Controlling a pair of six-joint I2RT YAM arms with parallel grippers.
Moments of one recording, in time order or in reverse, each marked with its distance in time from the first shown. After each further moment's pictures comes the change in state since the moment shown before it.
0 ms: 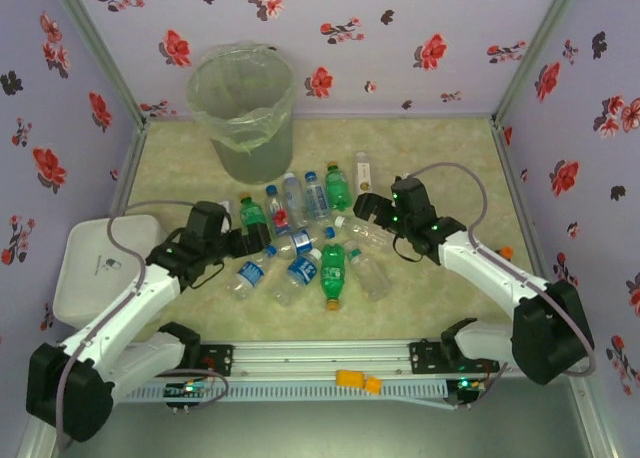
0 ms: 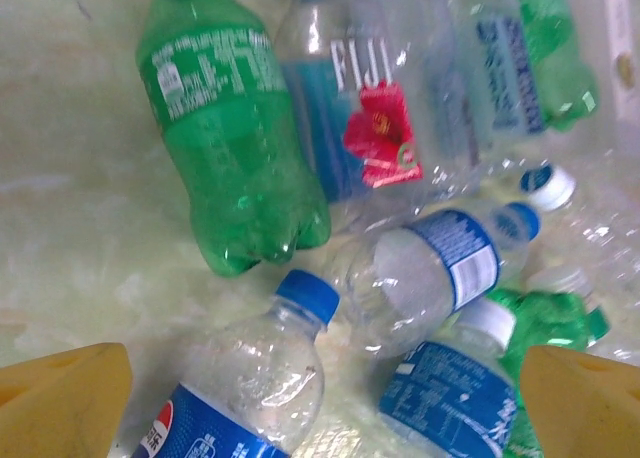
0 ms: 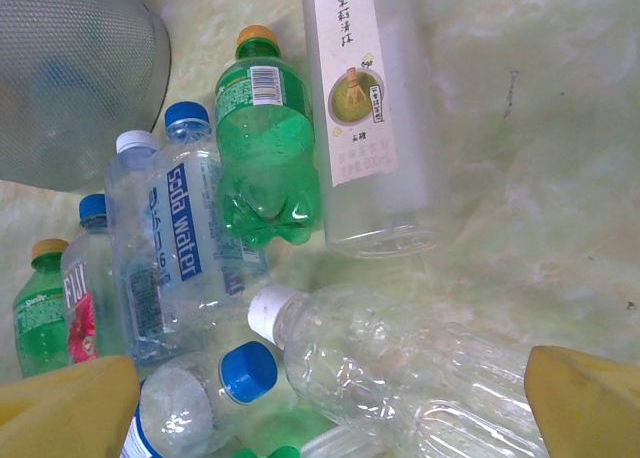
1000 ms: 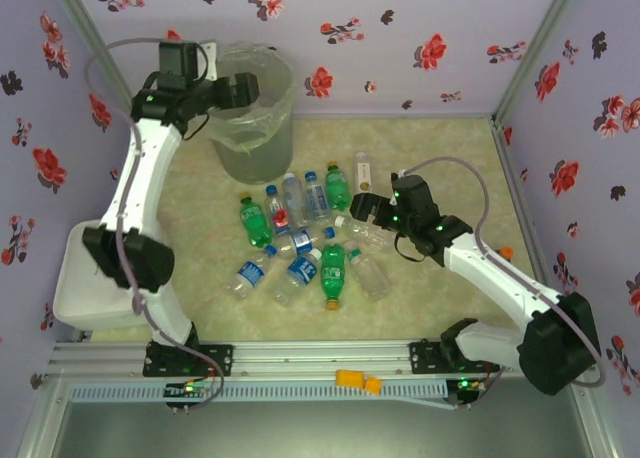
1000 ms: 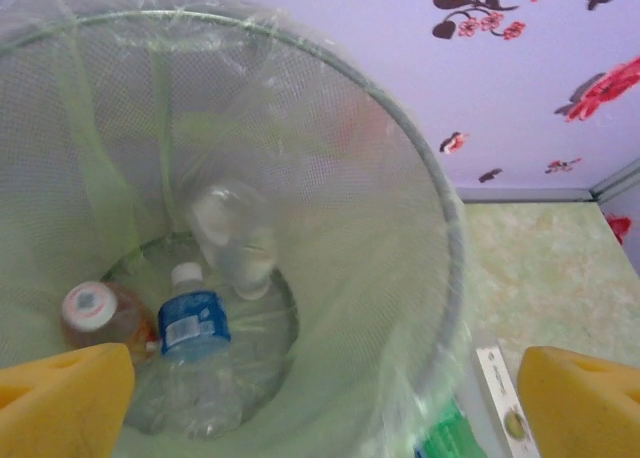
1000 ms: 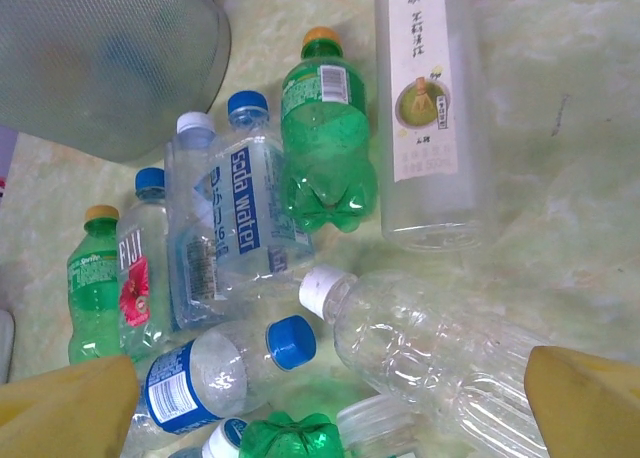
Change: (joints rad) left arm 0.283 0.797 1.393 -0.307 0.138 0.383; right arm 0.039 -0.057 0.056 -0.084 -0.035 -0.084
